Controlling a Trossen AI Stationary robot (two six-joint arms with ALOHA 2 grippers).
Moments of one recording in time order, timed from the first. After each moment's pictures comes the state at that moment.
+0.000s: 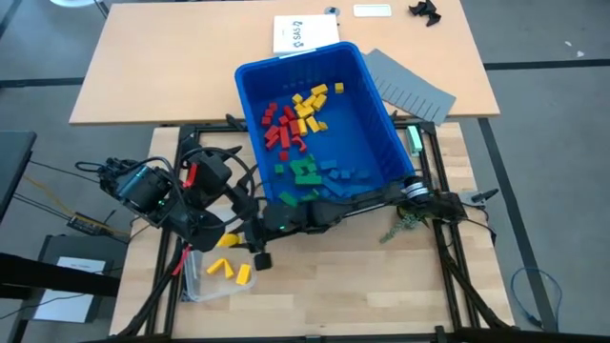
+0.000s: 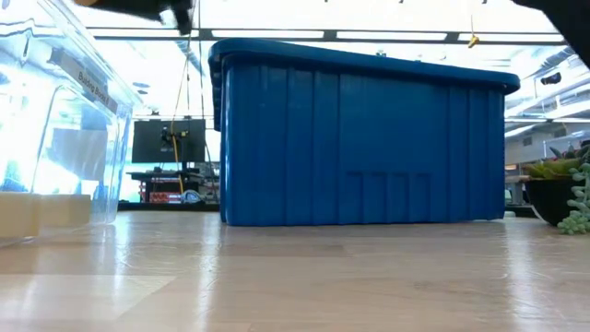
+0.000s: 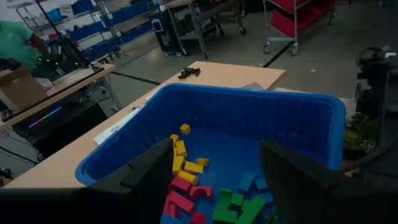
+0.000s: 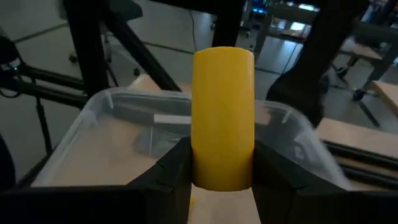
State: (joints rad) left arm -0.55 1.61 2.20 -1.57 -1.30 -0.74; right arm 0.19 2.28 2.00 0.02 0.02 -0.14
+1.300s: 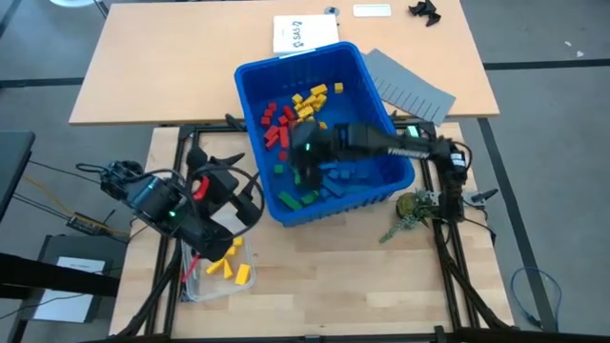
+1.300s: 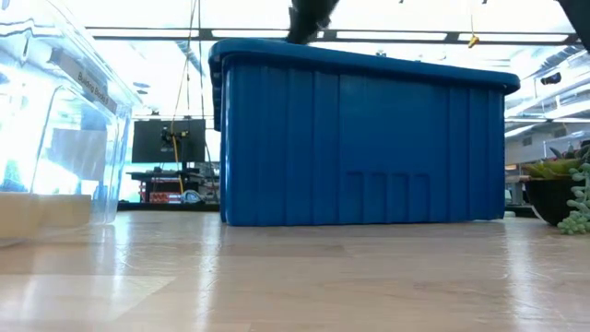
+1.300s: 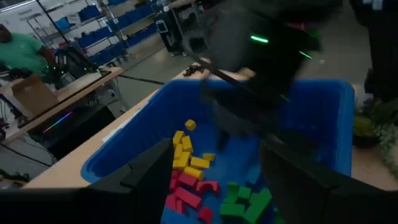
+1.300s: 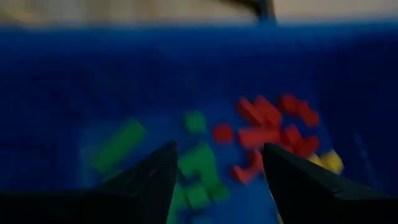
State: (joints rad) left arm -0.56 1.61 2.08 -1.57 -1.32 -0.79; right arm -0.13 1.92 2.05 -0.98 0.25 -0.32
